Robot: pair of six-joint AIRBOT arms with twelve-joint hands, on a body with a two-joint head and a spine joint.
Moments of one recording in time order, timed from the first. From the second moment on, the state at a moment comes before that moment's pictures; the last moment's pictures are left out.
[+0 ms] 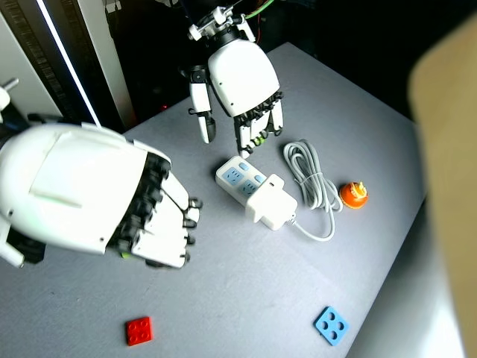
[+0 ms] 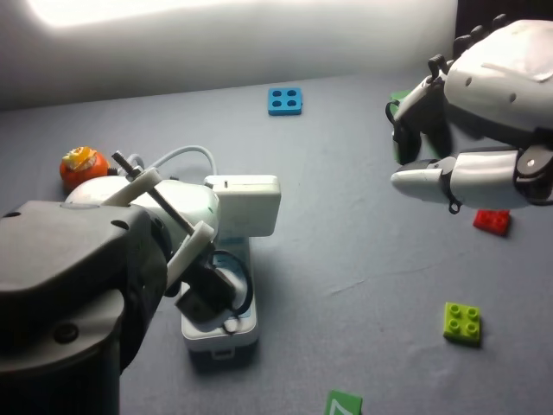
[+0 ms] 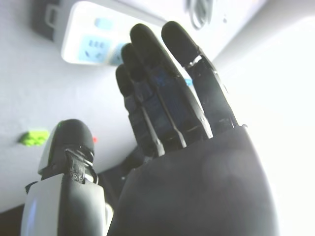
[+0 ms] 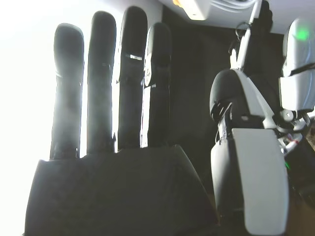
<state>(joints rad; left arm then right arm) 0.13 -1.07 0.52 -1.95 -1.30 2.67 -0.25 -0.82 0.79 0.48 0.24 -1.55</state>
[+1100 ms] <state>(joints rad) 0.07 -1.07 0.53 -1.97 -1.28 2.71 -0.29 -0.83 0.79 0.43 0.23 -1.52</state>
